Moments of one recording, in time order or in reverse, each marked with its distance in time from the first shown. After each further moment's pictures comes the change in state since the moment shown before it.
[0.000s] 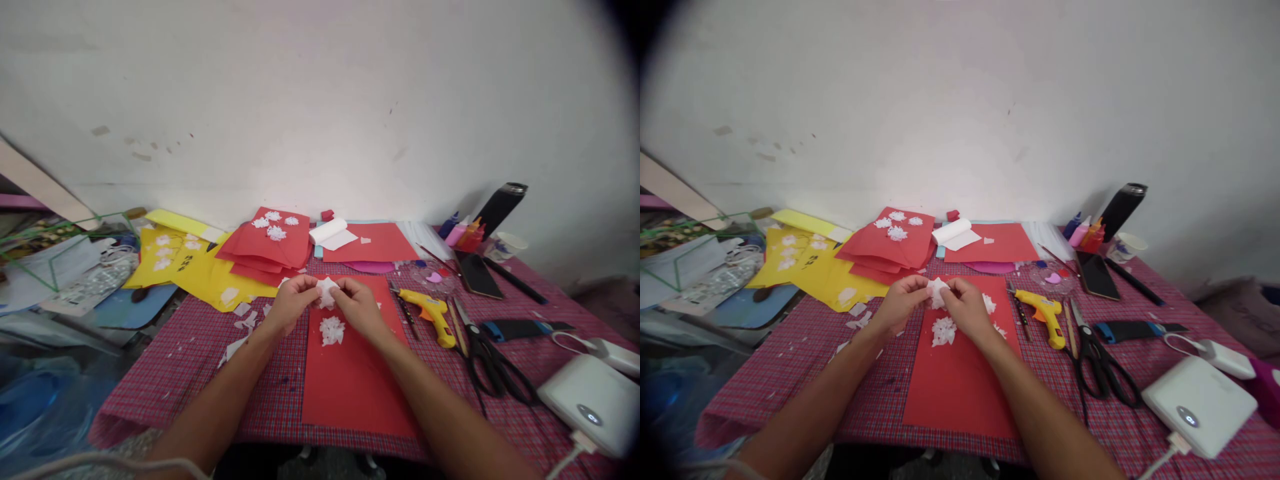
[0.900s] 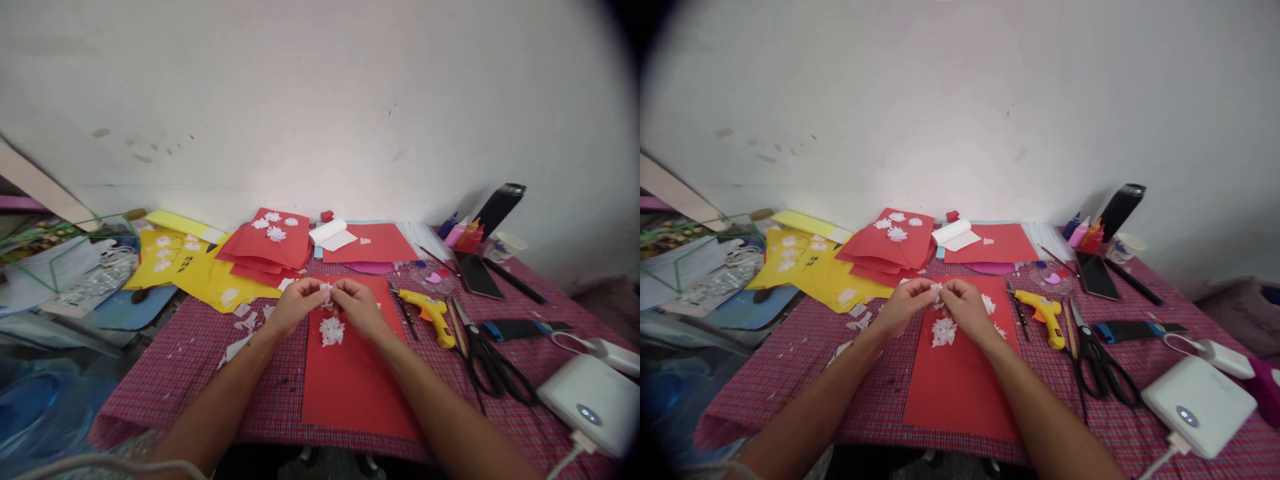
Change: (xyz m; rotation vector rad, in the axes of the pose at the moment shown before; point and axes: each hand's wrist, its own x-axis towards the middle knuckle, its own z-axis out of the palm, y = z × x) left_hand -0.004 0.006 0.004 0.053 -0.106 0.032; right_hand -0.002 -0.011 -0.003 0.224 -0.098 0.134
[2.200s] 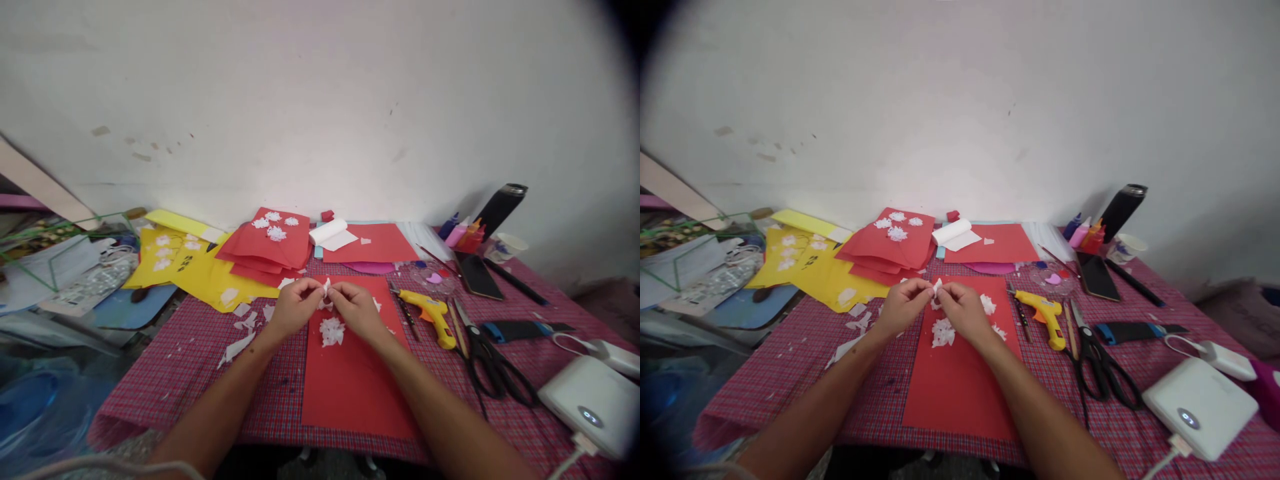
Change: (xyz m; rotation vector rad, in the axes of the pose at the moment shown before) left_hand -0.004 0.005 0.000 0.498 0.154 0.244; right_hand 0.001 0.008 0.002 -0.219 0.016 -0.144
